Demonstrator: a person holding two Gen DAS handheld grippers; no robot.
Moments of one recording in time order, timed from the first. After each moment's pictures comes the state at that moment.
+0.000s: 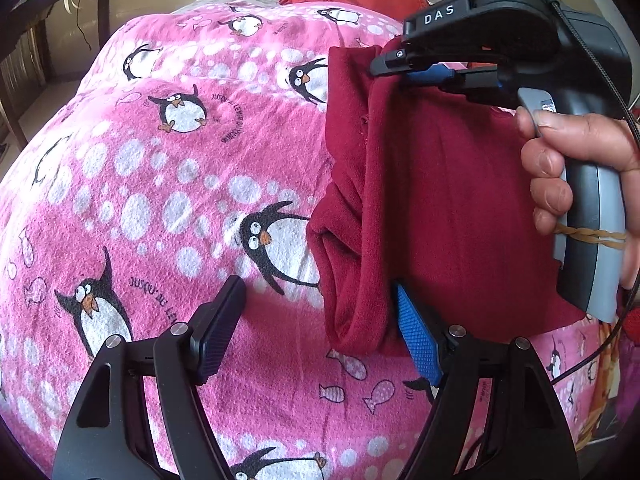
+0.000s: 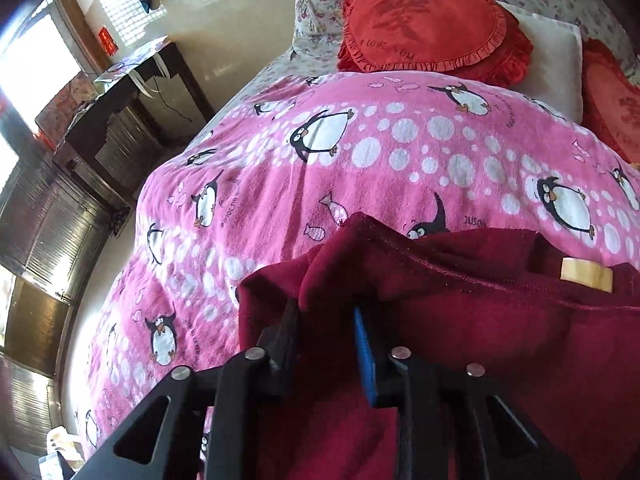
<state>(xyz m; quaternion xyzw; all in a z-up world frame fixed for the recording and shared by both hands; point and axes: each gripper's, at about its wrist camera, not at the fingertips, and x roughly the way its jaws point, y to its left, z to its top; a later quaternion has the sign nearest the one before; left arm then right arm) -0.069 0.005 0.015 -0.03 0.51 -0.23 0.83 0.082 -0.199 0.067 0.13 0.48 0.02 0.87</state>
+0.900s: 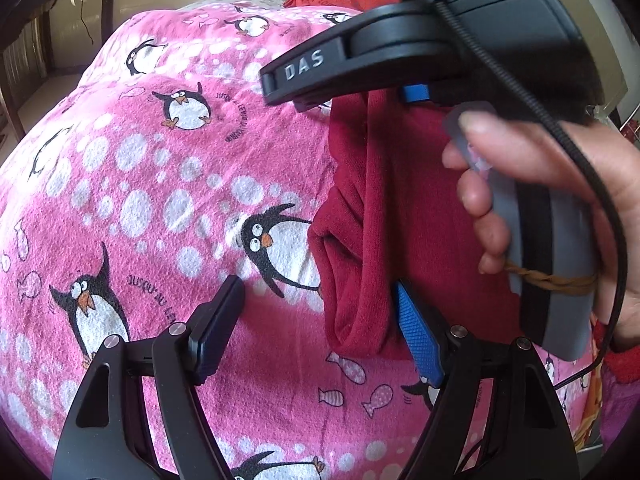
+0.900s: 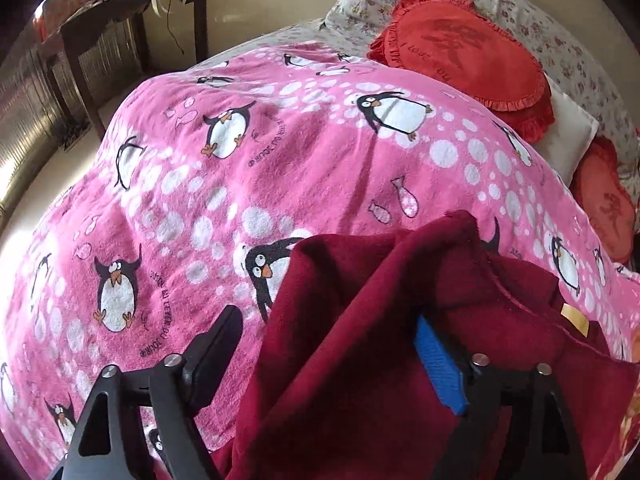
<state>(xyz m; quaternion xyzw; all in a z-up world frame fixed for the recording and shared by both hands) -0.069 0.008 0.012 -0.04 0.50 -0.23 0.83 0.092 -0.120 0.043 -0.07 0.52 -0.03 0.85</state>
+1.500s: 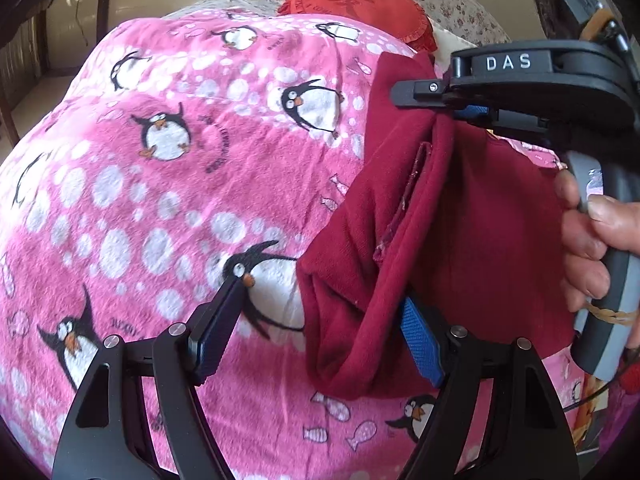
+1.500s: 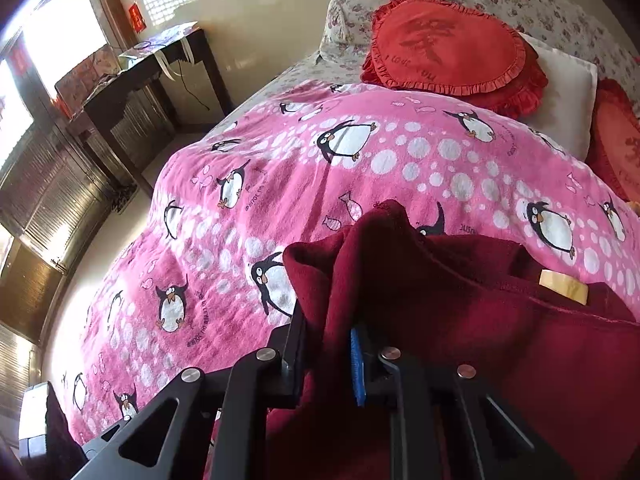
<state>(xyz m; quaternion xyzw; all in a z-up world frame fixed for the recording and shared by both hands) -0.045 -0.006 0.022 -0.05 0.49 -0.25 0.83 0.056 -0.192 0.086 0.08 0.47 0.05 0.88</state>
